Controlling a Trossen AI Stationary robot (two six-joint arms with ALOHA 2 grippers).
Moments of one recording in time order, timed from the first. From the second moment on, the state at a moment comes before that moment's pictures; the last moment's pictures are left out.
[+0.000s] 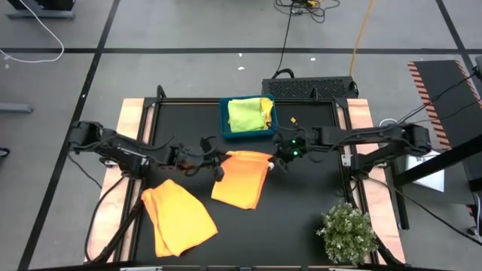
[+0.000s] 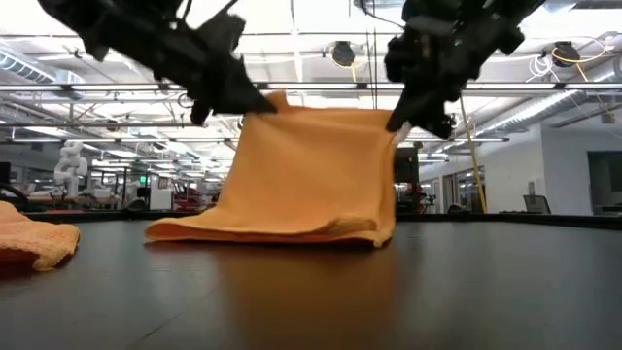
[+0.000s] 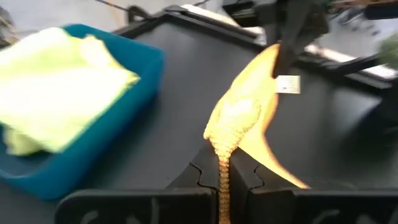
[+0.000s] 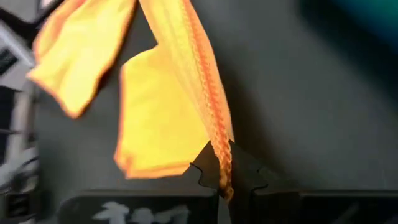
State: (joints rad) left arm -0.09 1.37 0.63 0.32 -0.39 -0.36; right arm -0.15 1.31 0.80 -0.31 -0.20 0.46
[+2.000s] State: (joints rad) left arm -0.27 1.39 0.28 0.63 -0.19 0.11; right arm 0.15 1.70 0.70 0.29 -0.23 0.18
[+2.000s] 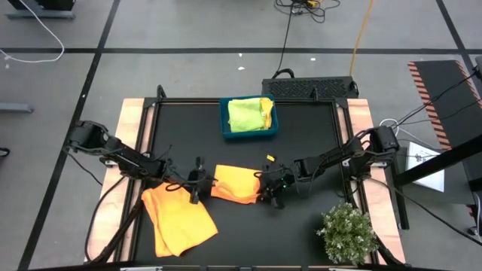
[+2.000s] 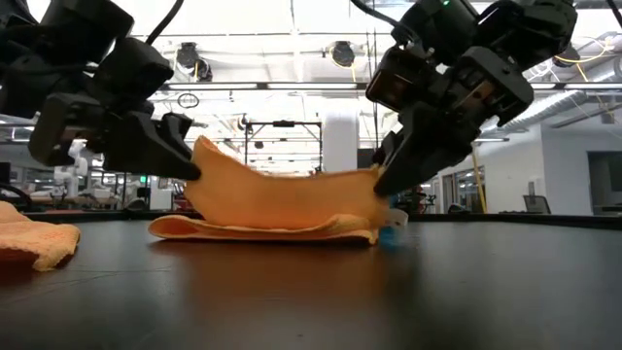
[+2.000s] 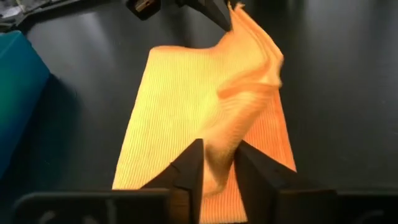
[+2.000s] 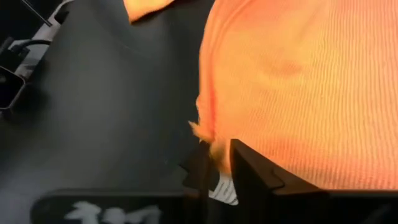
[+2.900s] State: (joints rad) left arm -0.26 1.13 0.28 0.45 -0.20 0.03; right arm 0.11 1.49 0.67 0.14 -0.15 0.22
